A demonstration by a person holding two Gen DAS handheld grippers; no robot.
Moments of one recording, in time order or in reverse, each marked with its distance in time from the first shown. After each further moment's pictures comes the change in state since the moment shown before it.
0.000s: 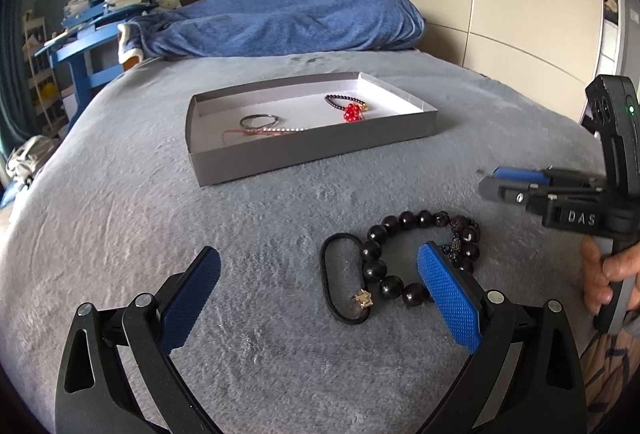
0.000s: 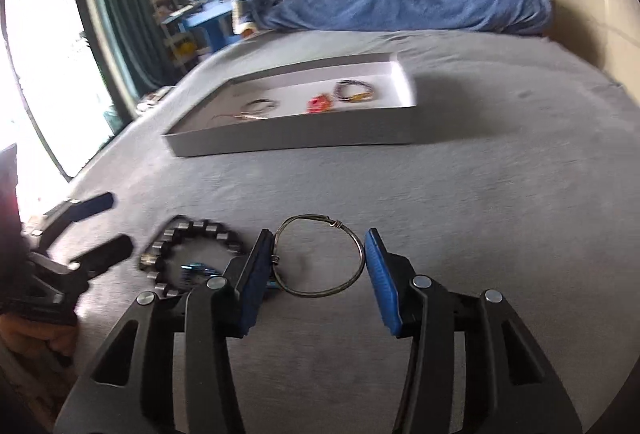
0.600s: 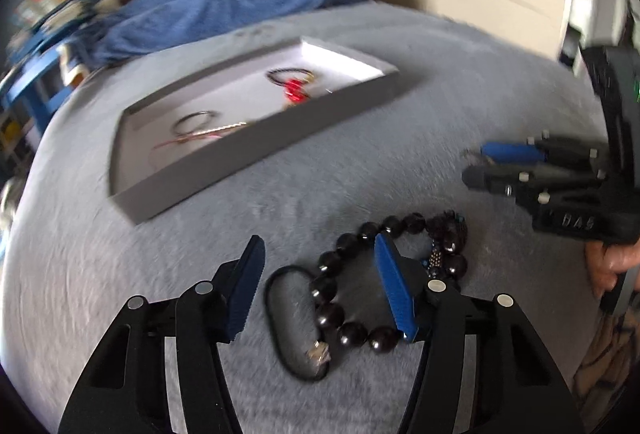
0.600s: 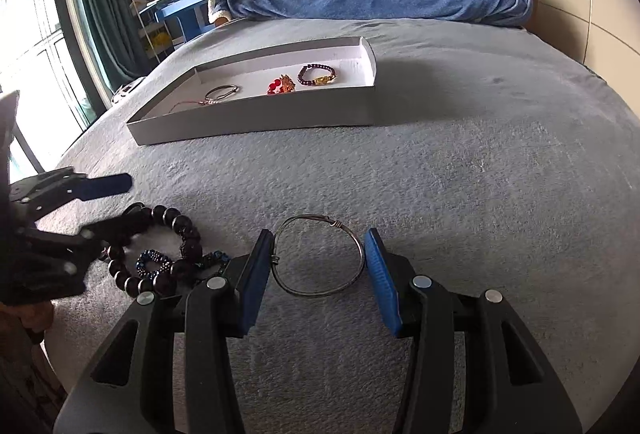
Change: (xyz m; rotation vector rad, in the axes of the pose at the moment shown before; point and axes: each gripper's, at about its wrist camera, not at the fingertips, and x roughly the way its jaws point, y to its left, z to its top) left arm 0.048 -0.036 0.028 0.211 0.163 -0.086; right arm 0.011 -0.018 -0.005 0.022 0.042 -0.062
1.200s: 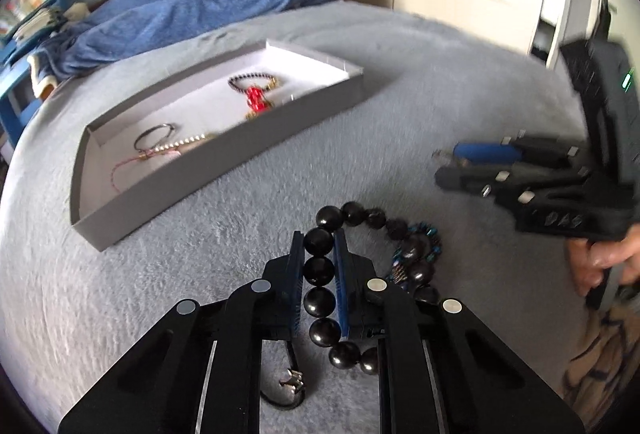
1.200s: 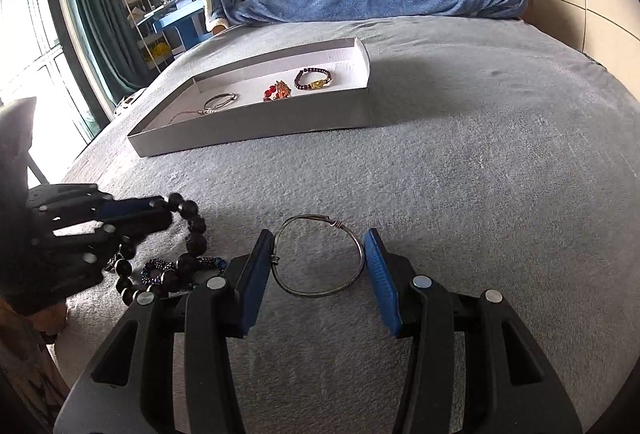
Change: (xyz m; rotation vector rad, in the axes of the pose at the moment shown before) left arm -0.001 -0.002 0.007 -0.004 -0.036 -0.113; right arm -0.002 -0.005 -0.001 0.039 -0.012 0.025
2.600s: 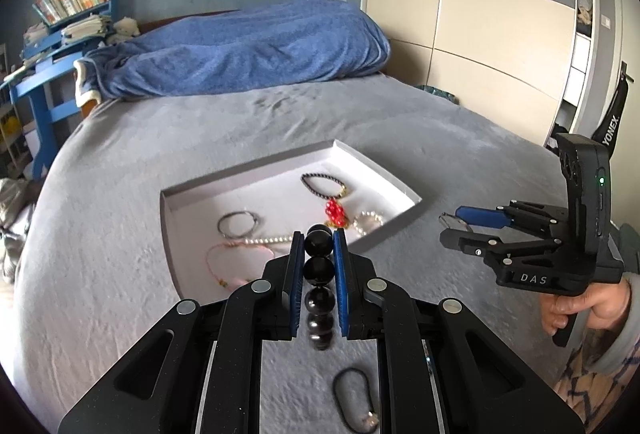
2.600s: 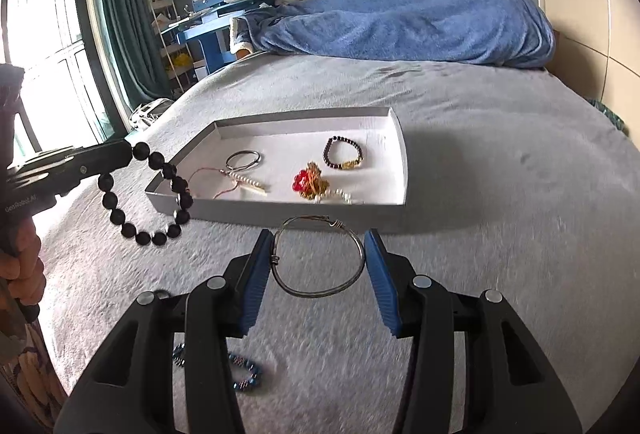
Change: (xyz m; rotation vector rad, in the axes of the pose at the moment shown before) left arm -0.060 0.069 0.061 -0.115 -0.196 0.065; right arm 0.002 0.025 0.072 -0.106 -0.086 0.033
